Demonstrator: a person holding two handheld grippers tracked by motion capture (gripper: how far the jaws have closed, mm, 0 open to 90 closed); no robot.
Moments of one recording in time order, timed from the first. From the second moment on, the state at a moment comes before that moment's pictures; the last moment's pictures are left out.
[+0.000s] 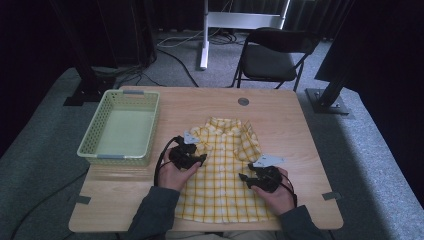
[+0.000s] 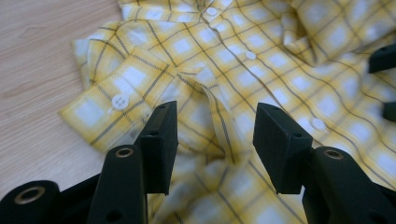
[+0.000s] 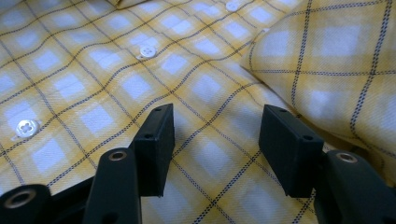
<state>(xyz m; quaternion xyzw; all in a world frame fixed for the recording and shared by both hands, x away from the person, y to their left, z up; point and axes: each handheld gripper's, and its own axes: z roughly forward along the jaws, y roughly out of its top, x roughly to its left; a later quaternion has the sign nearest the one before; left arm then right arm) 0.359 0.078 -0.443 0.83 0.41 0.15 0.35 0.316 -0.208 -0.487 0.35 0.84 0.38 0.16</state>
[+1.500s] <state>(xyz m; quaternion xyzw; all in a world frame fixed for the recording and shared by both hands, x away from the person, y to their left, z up) 0.300 0.125 -0.460 0.78 0.47 0.16 0.39 0.316 -0.208 -0.487 0.35 0.84 0.38 0.16</state>
